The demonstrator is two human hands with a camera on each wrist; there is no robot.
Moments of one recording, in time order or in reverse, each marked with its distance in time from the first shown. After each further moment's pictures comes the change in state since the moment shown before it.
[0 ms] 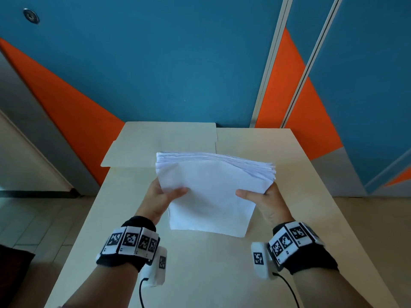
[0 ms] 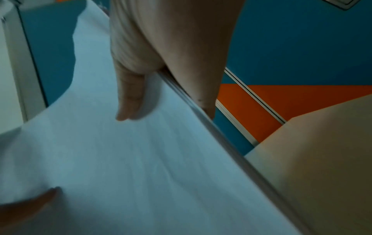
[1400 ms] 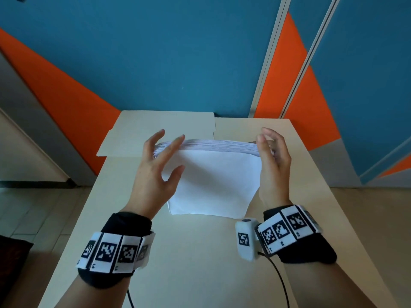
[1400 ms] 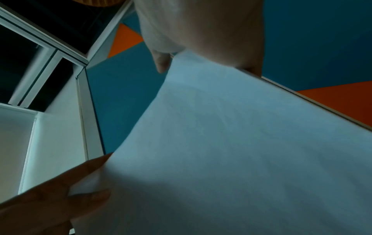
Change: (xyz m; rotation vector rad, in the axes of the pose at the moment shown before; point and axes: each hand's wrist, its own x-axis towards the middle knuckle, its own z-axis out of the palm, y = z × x) left_hand -0.019 0.042 0.007 0.862 0.168 0.667; right_hand -0.001 -0.044 0.029 0.093 0.354 -0.312
